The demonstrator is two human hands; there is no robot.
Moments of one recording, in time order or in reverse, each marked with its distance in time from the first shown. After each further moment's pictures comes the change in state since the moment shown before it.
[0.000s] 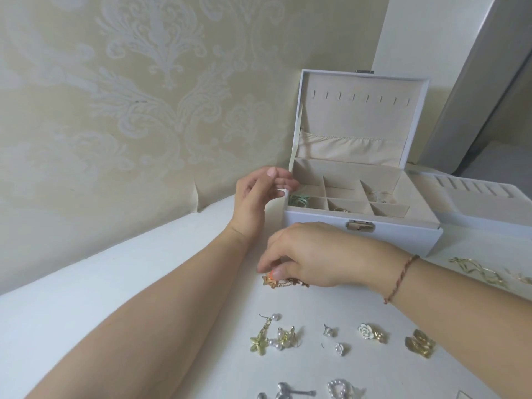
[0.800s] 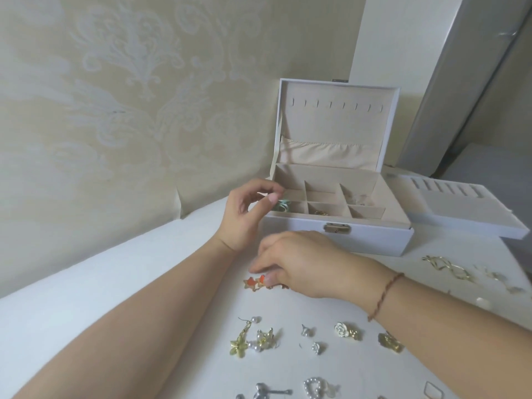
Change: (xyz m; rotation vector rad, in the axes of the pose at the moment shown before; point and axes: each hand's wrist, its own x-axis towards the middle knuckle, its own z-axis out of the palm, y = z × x) left_hand -0.007 0.000 0.005 0.326 -0.161 0.150; right_hand -0.018 0.007 0.011 -0.053 0.143 0.022
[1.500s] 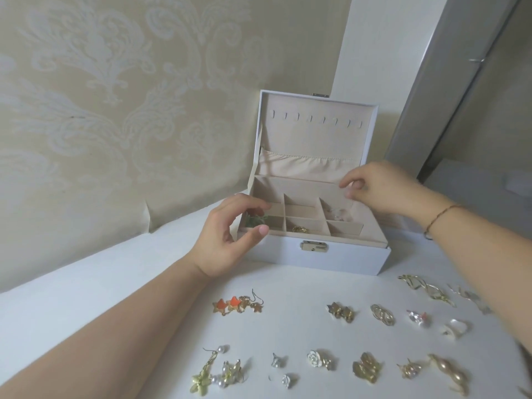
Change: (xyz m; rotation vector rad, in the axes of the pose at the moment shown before) left_hand -0.003 0.000 0.003 0.314 -0.109 0.170; right_hand -0.025 0.178 -0.085 -0.051 0.343 0.545
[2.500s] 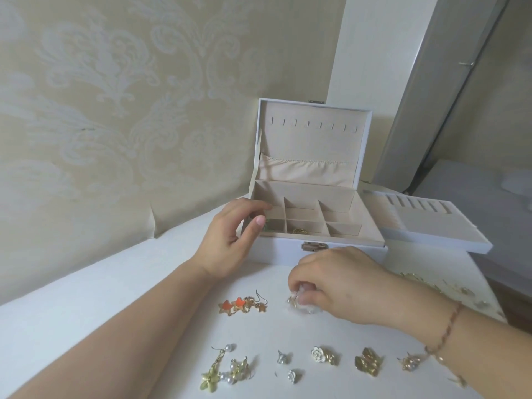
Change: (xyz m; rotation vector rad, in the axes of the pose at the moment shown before) left_hand -0.001 -0.001 0.002 0.096 0.040 -0.022; right_hand -0.118 -0.098 0.034 -0.085 -0.245 -0.487
